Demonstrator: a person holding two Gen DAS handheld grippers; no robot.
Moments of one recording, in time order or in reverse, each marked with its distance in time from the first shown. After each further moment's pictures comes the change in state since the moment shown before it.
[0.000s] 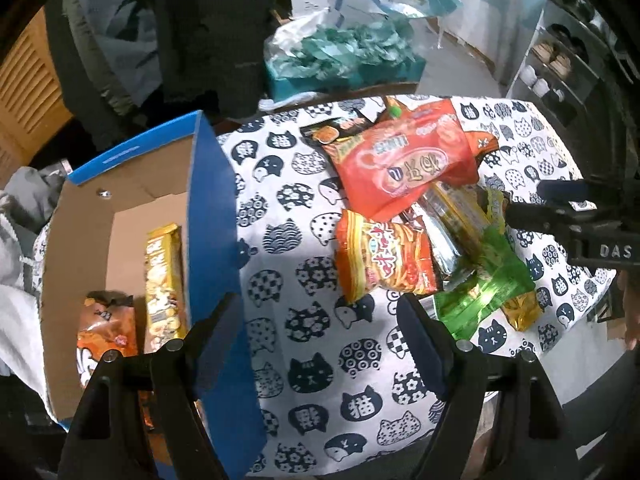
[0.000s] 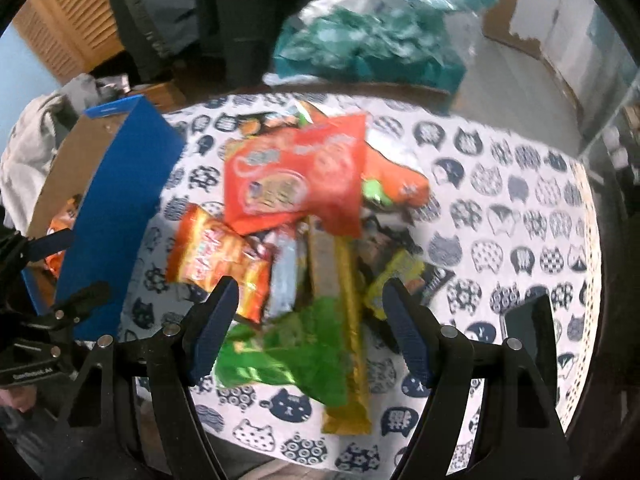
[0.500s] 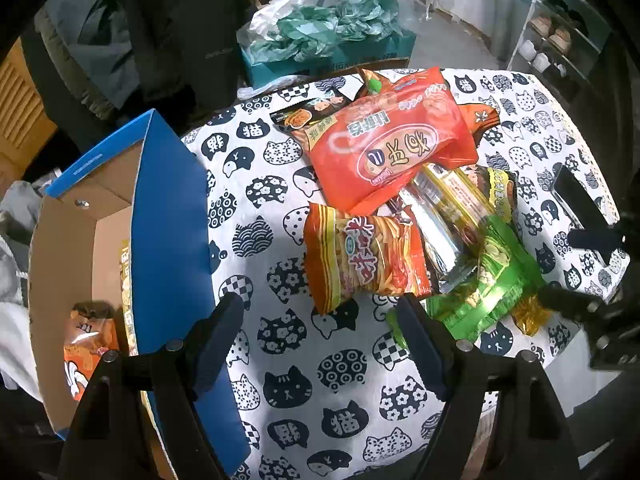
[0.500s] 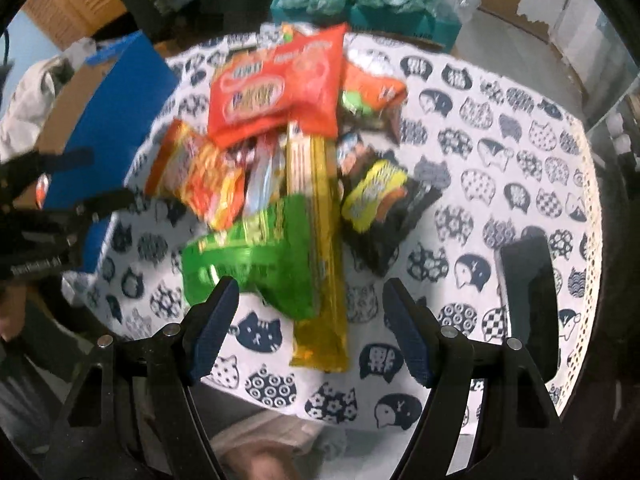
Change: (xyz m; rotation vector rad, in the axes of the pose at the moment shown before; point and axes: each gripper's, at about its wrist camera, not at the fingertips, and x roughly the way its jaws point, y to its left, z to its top) left arm 0.029 -0.028 0.008 0.049 0.054 0.027; right arm 0.009 -0.014 -0.055 -0.067 0.131 -0.012
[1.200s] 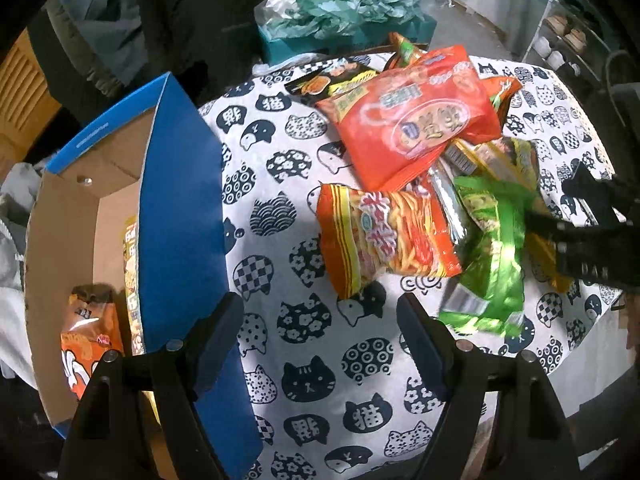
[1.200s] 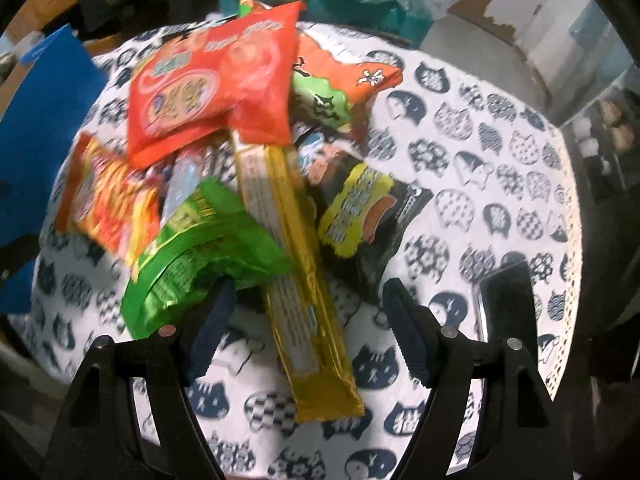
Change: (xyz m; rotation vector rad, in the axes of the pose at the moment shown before) left arm 0.015 0.021 -0.009 -0.035 0.057 0.012; right arm 0.042 -0.018 0.047 0.056 -0.029 -0.216
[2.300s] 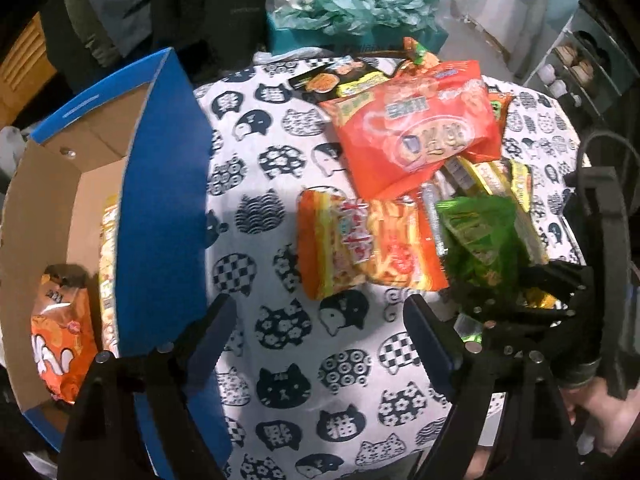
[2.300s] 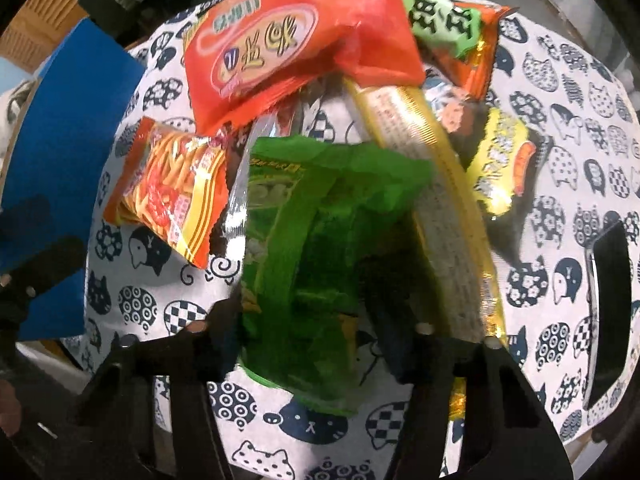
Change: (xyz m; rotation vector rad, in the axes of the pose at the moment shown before) left arm 0.007 0.006 0.010 -0.099 0.019 -0.107; right arm 0.041 0.059 -0.004 0.071 0.086 0.252
